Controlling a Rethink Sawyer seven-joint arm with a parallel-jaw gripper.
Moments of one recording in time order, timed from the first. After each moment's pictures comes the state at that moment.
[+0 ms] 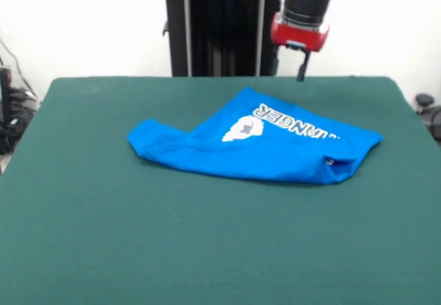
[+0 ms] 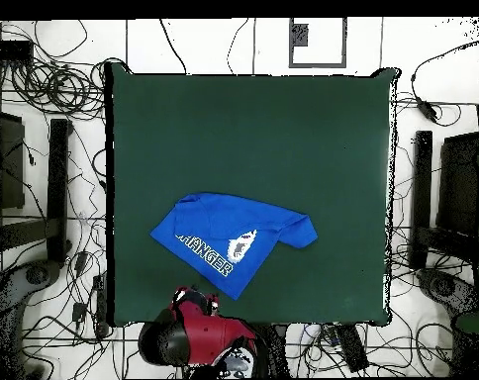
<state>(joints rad) 0.15 -0.59 -0.16 2.24 0.02 -0.12 2.08</state>
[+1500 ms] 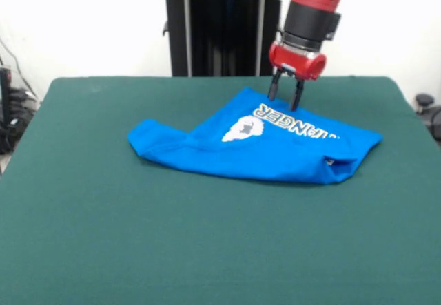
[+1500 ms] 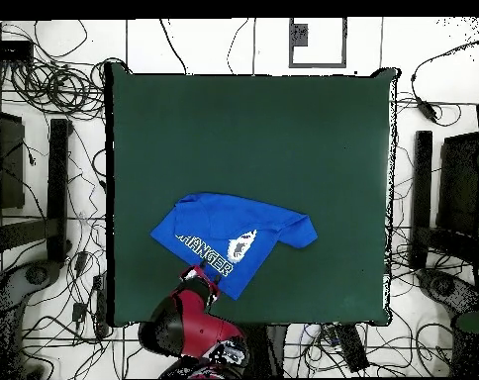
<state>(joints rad) 0.18 -0.46 -0.13 2.27 0.32 -0.46 2.44</state>
